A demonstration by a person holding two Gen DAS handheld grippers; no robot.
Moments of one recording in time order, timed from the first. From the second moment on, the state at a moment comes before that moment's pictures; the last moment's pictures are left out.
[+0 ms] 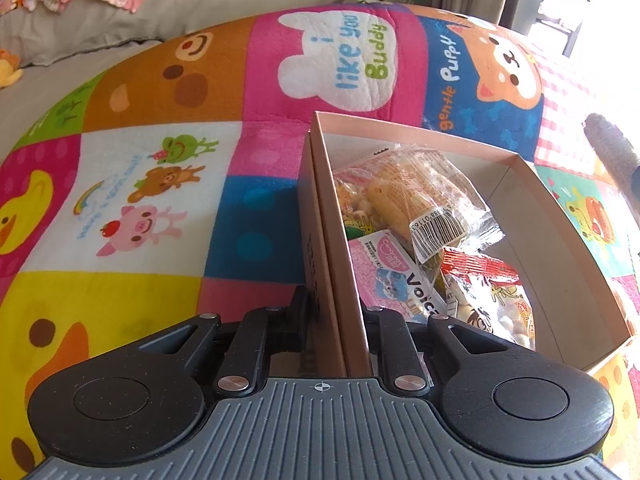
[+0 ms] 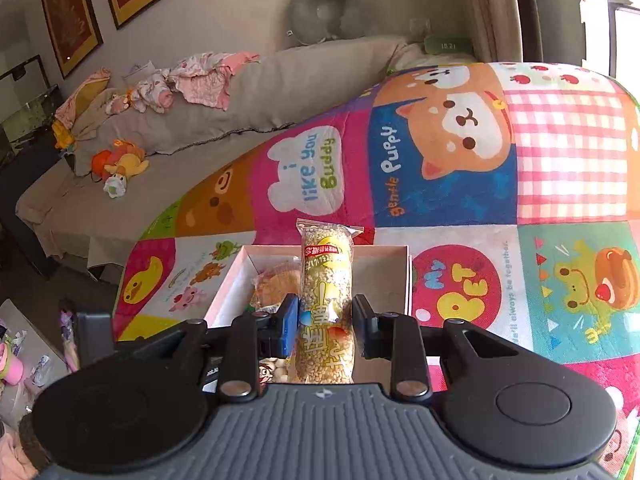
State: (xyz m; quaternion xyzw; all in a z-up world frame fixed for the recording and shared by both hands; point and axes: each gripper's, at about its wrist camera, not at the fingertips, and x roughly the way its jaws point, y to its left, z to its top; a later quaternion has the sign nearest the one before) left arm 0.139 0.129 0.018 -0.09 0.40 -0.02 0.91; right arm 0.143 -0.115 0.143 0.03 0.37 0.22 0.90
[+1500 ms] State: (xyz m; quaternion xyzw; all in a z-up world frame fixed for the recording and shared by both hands) left arm 0.137 0.128 0.018 -0.10 0.40 -0.01 0.91; right arm 0.044 -0.212 0.022 0.11 0.43 0.07 0.90
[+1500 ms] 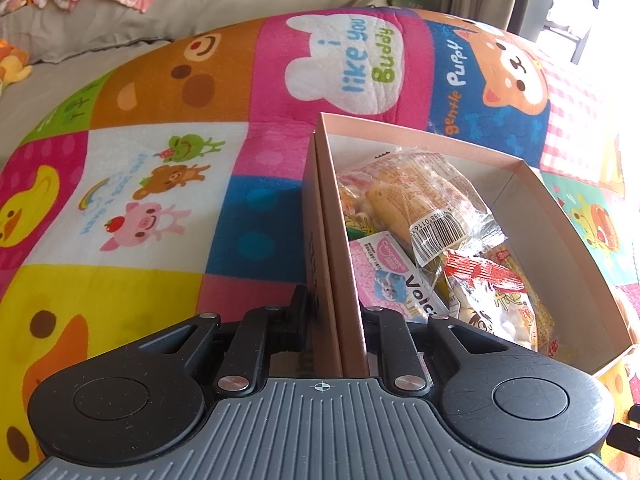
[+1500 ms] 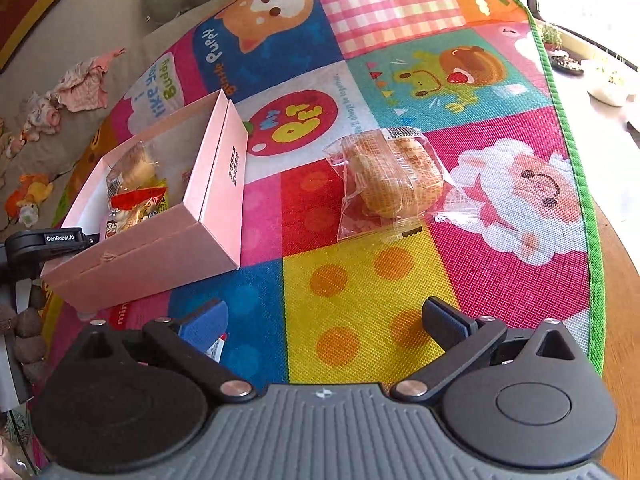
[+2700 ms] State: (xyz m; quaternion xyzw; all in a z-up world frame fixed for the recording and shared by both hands) left arm 0.136 0.128 0.017 -0.09 0.40 -0.02 0.91; right arm -0.002 -0.174 0.040 0.02 0.46 0.29 0.84
